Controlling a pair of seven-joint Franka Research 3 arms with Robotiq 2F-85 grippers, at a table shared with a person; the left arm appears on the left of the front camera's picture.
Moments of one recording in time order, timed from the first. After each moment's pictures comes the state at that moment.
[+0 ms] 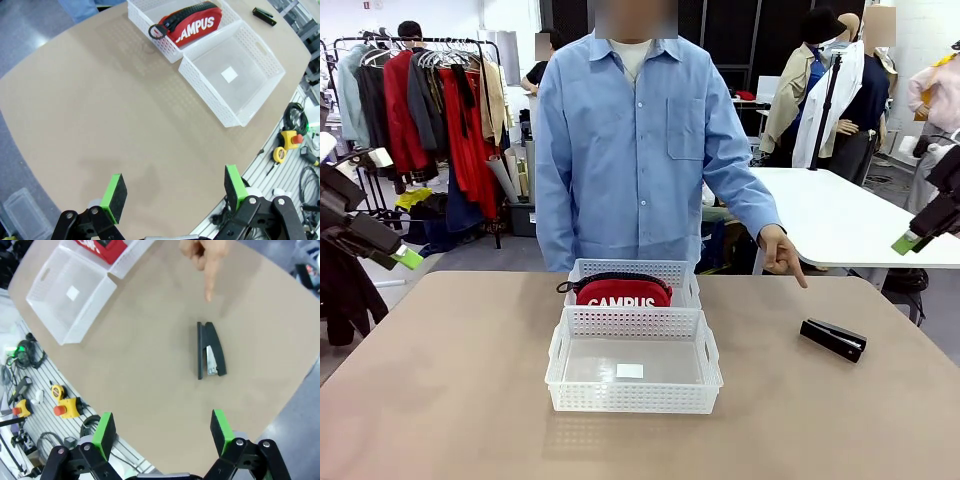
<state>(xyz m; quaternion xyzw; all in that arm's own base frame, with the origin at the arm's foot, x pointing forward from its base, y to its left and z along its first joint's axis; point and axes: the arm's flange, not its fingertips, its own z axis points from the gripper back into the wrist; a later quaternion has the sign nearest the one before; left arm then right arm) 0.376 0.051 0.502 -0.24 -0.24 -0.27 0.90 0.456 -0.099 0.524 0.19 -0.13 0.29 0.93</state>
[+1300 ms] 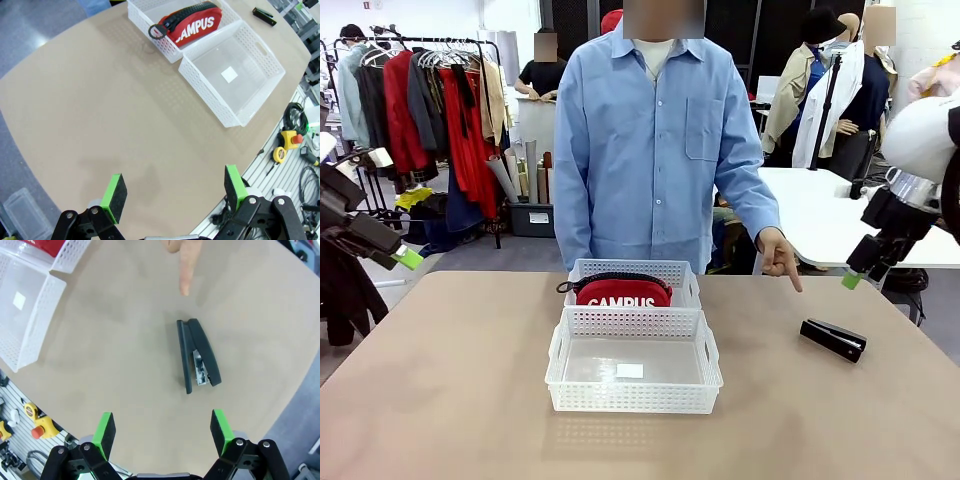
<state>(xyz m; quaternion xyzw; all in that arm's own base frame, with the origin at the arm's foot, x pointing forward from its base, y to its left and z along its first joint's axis) 0.376 0.051 0.502 -0.24 -0.24 -0.27 0.90 0.488 -0.033 0.449 0.09 -0.08 0.25 0.96</state>
